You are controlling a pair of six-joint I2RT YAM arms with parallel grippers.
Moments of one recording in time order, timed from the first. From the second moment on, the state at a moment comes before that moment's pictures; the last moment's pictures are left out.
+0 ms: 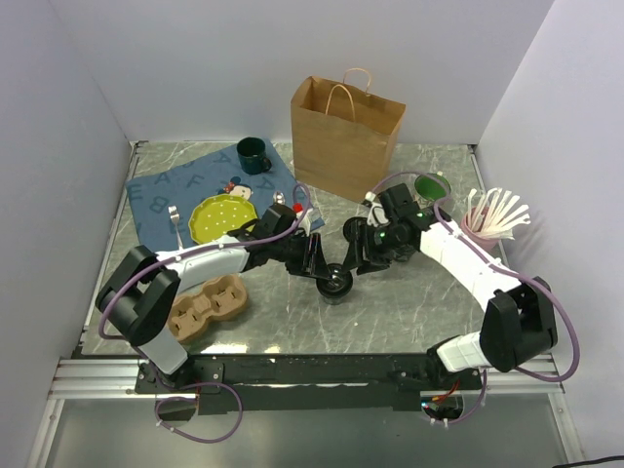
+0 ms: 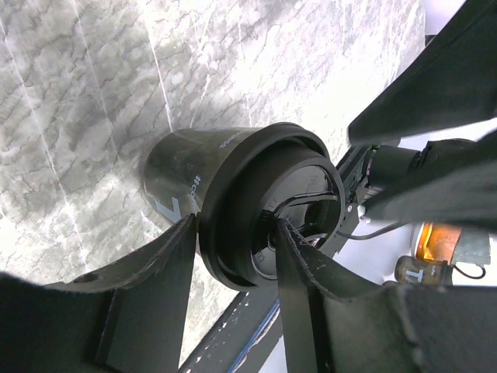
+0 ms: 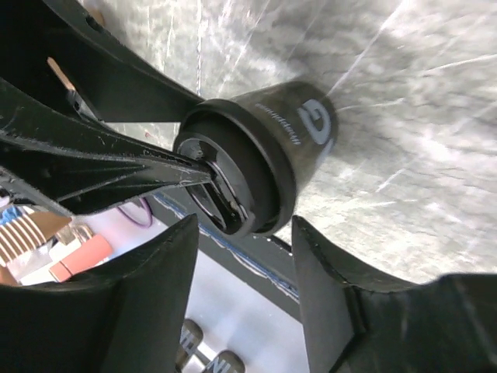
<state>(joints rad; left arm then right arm) -0.72 1.62 0.97 -0.11 0.53 -0.63 0.41 1.40 1.05 -0.78 -0.51 0.45</state>
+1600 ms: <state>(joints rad) -0.70 1.65 0.96 -0.09 0.55 -0.68 0.34 1.39 0.89 -0.53 -0.57 0.47</state>
